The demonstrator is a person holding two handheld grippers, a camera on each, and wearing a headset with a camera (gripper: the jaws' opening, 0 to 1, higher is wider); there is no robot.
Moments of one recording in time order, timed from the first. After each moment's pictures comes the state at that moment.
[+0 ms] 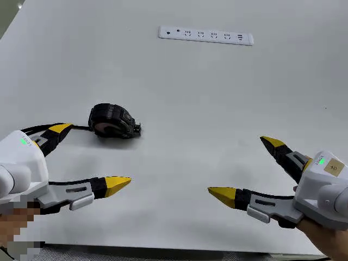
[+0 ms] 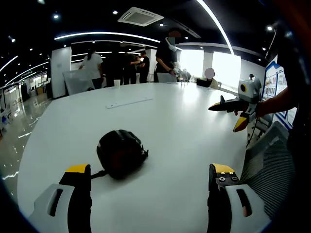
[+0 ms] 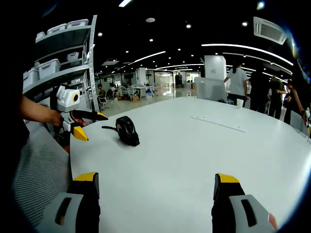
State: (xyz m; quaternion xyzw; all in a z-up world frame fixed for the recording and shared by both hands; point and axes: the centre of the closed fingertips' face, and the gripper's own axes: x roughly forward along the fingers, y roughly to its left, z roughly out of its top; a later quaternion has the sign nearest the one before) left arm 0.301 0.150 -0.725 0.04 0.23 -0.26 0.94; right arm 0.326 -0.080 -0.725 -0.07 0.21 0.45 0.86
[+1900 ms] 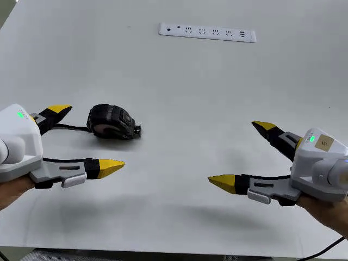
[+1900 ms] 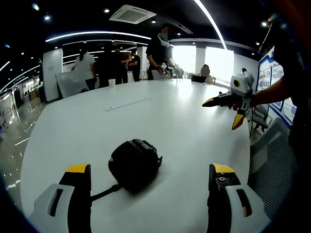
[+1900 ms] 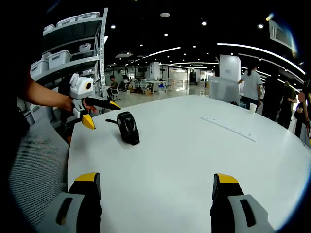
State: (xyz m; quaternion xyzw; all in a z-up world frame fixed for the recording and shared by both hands) left arm 0.339 0.165 -0.724 0.06 0.24 -0.29 0.92; right arm 0.357 -0.064 -0.733 -0.12 0.21 0.51 0.83
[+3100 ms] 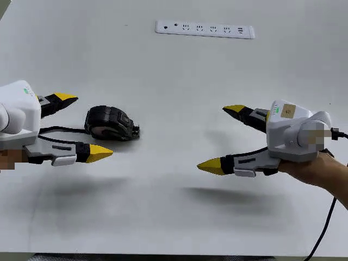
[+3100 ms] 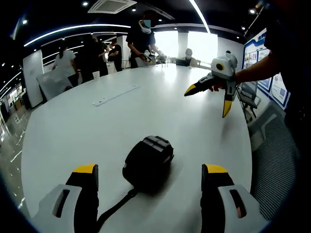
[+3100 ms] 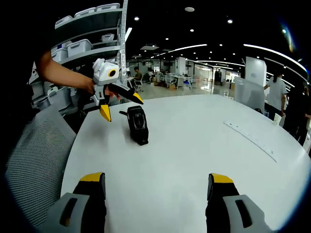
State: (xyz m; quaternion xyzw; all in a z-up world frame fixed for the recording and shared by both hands) left arm 0.367 0.178 -0.737 0.13 0.28 -0.37 0.88; right arm 0.377 -0.020 -0.744 -0.16 0.21 0.60 0.76
